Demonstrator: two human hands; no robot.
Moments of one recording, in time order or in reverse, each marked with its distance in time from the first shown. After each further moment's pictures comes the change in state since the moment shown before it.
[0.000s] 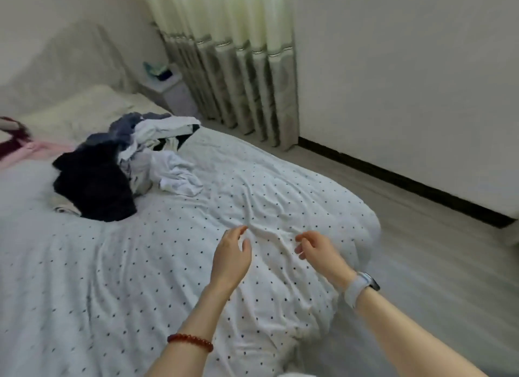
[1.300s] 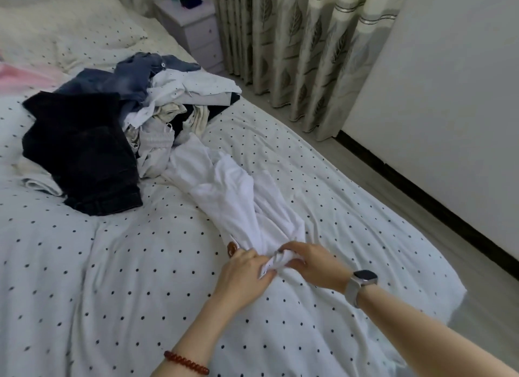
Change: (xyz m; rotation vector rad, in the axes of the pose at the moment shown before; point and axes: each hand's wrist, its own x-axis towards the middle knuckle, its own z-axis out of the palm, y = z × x) left_hand 0.225 -0.192 -0.086 0.303 -0.200 0.074; right_hand 0.263 -0.132 0.169 -0.626 -0.419 -0.313
